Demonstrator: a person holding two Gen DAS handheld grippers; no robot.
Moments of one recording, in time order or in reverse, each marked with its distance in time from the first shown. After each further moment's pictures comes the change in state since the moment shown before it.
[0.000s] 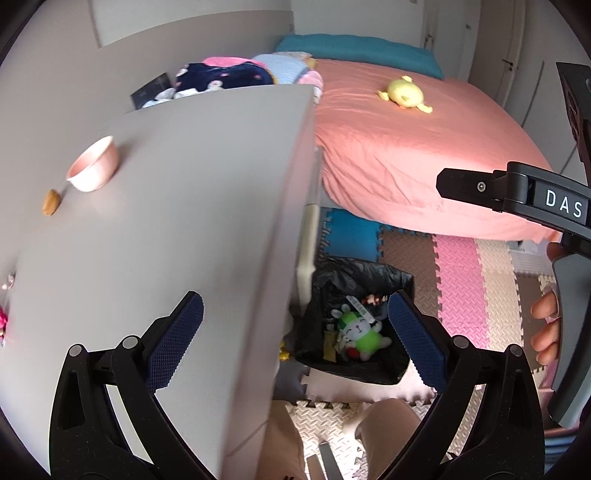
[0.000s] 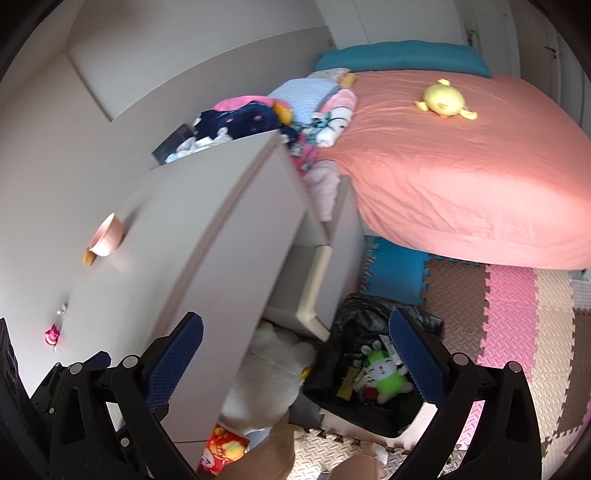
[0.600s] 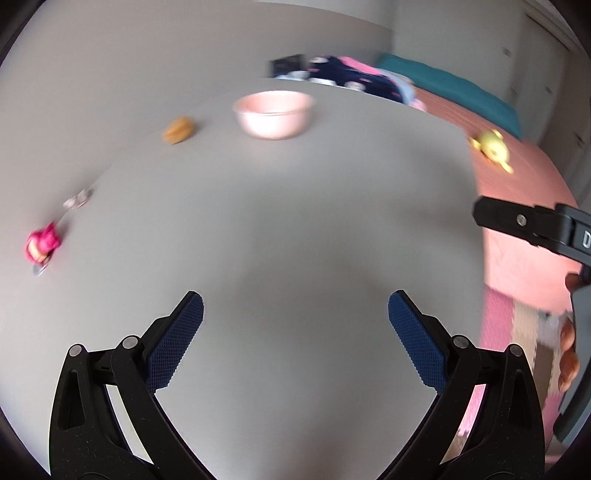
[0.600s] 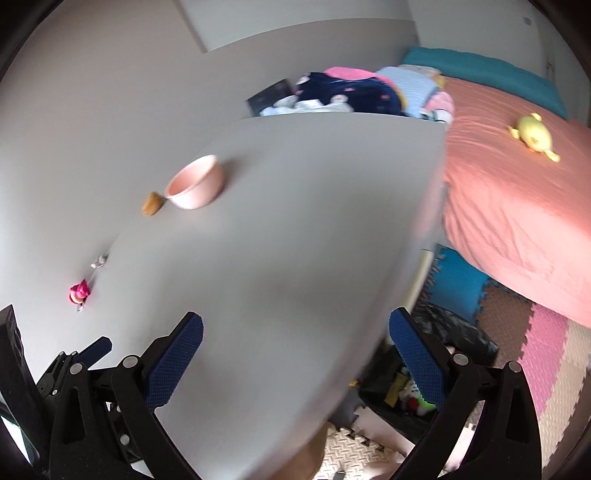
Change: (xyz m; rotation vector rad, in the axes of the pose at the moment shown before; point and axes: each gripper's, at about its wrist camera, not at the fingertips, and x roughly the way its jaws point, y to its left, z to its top) left arm -0.033 0.172 -0.046 -0.318 -0.028 0.169; right arm 0.056 0.175 -0.001 -0.220 0.094 0.129
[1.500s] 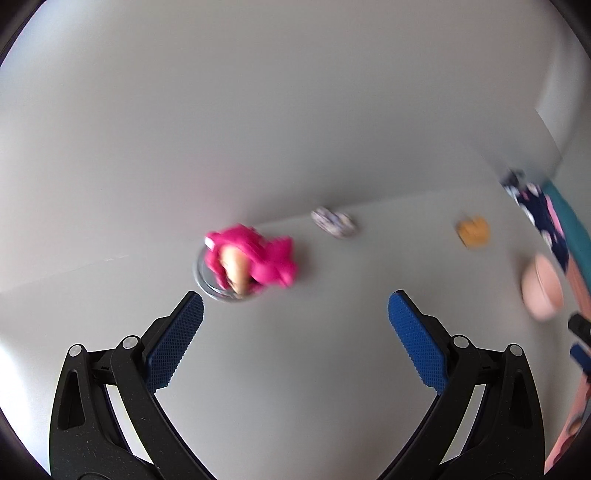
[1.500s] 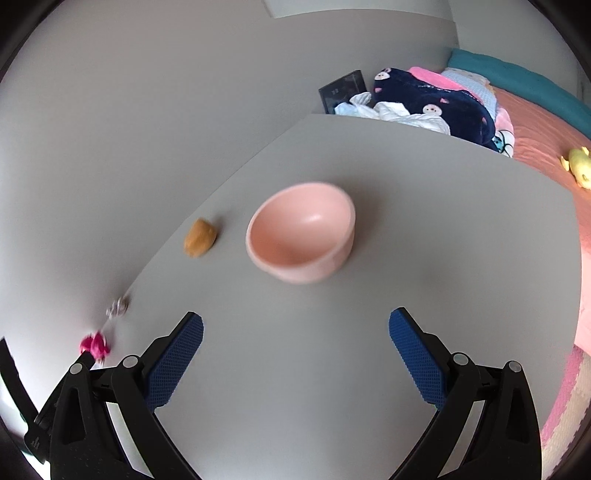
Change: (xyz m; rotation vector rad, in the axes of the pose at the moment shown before) left arm 0.004 0.245 0.029 -0.626 -0.078 0.347; right arm 0.108 0.140 0.099 -0.042 0.044 0.028
